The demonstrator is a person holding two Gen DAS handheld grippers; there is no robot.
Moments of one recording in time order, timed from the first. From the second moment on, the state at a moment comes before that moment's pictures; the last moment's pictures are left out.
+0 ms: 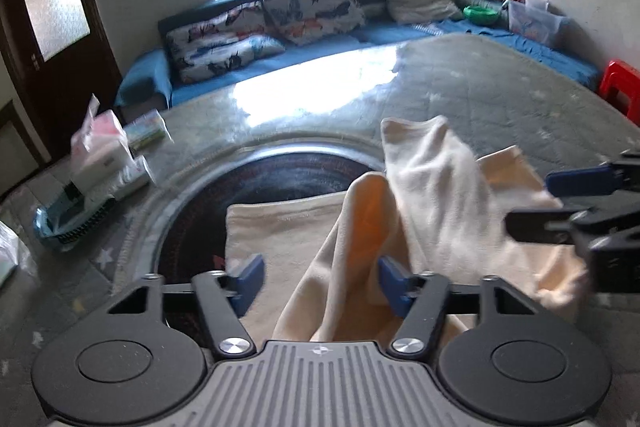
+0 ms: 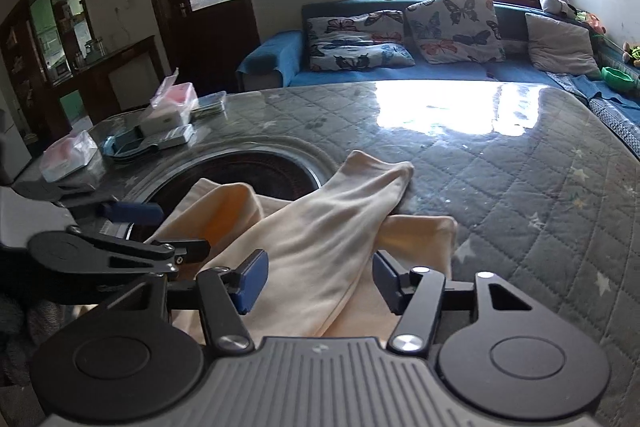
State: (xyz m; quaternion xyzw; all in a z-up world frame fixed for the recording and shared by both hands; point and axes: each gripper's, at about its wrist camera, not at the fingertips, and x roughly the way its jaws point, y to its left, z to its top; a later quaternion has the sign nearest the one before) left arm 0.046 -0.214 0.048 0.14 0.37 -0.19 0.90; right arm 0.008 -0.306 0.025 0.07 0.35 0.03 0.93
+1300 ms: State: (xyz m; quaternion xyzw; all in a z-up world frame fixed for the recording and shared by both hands) left arm -0.028 -0.028 0.044 -0.03 0.38 -0.02 0.93; right arm 0.138 -0.299 -0.004 -0.03 0.38 -0.02 0.92
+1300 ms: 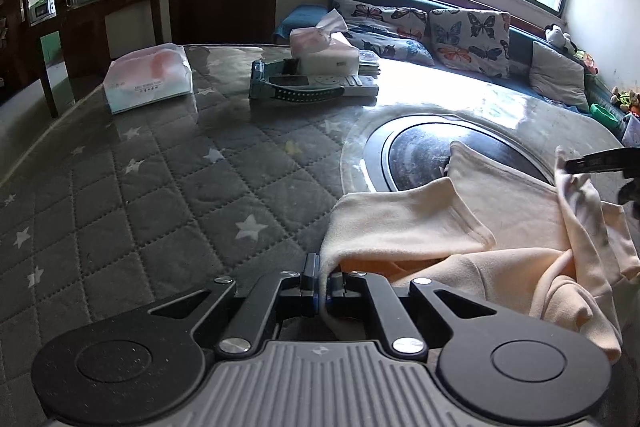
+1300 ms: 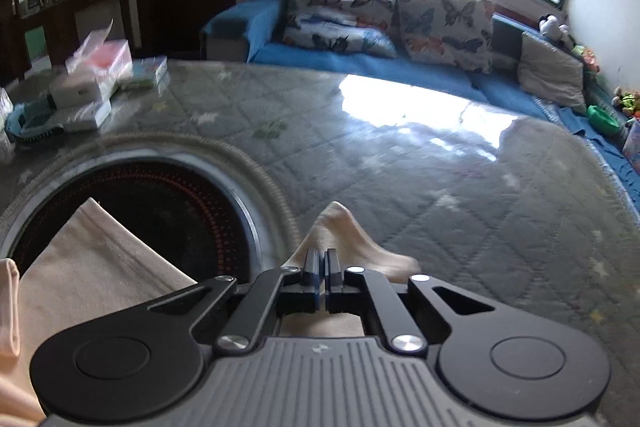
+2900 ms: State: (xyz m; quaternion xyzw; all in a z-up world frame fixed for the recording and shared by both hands) left arm -0.114 -0.183 0.062 0.18 0.29 -0.34 0.87; right arm -0.033 -0.415 -0.009 0.10 0.38 -0.08 0.91
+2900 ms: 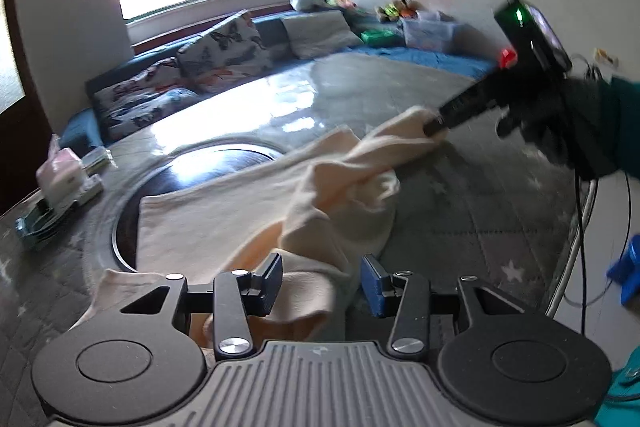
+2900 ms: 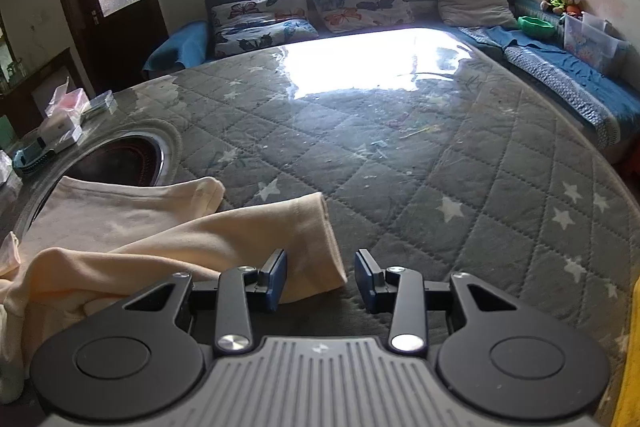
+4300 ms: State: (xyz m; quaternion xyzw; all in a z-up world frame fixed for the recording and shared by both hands) left arm 0.014 -0.129 0.075 0.10 0.36 -0.24 0.90; right arm 0.016 -0.385 0.026 0.03 0.39 -0.01 0.92
